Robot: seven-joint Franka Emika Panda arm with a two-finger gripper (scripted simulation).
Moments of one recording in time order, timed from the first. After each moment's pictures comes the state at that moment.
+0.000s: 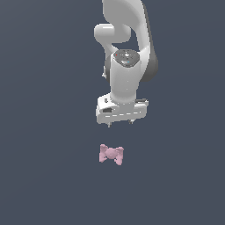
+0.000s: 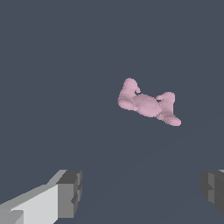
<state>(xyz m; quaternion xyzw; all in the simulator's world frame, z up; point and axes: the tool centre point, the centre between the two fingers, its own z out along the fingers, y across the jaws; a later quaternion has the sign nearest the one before) 0.026 0.035 0.182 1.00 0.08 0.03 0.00</state>
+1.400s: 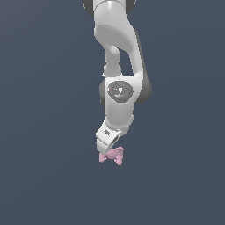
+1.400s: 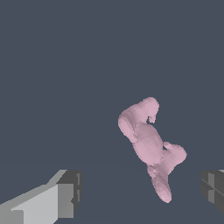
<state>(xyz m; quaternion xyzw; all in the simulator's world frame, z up) 0.076 0.017 0.122 0.90 0.43 0.01 0.01</state>
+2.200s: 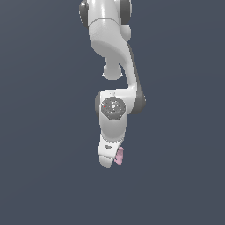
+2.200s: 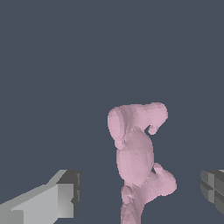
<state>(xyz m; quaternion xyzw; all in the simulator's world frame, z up) 0.098 0.001 0.085 0.80 0.60 0.00 0.00</state>
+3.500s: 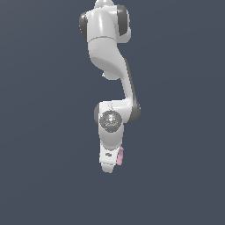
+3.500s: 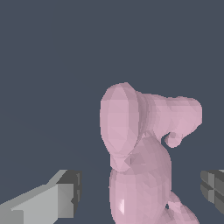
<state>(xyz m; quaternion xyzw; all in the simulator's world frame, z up) 0.103 -0.005 0.032 0.76 0.65 0.00 0.00</state>
